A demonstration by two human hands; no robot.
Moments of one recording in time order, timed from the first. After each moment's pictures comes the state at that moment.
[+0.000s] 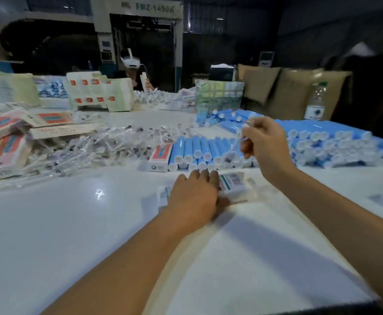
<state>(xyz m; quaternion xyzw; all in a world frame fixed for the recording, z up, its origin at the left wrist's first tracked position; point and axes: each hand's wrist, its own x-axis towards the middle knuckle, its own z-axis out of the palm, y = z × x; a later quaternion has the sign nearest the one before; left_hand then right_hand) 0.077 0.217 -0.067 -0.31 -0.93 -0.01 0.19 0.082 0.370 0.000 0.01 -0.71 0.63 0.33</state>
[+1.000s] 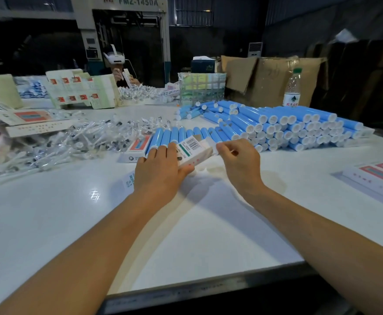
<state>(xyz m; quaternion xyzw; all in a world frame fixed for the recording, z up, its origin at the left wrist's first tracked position) 0.078 0.217 -0.059 -0.19 -0.95 -0.06 0.25 0.113 0.384 -0.055 -0.06 -0.80 0.46 0.38</state>
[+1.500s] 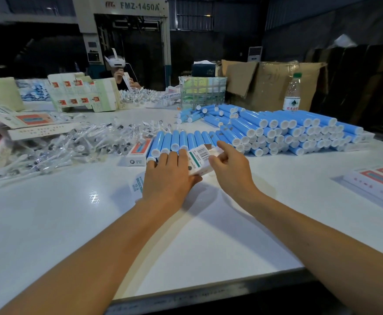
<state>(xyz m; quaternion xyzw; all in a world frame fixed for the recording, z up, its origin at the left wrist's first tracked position) 0.081 0.231 -0.068 -0.19 -0.93 0.01 0.30 0.111 0.372 -0.058 -0.06 -0.82 0.48 0.30</state>
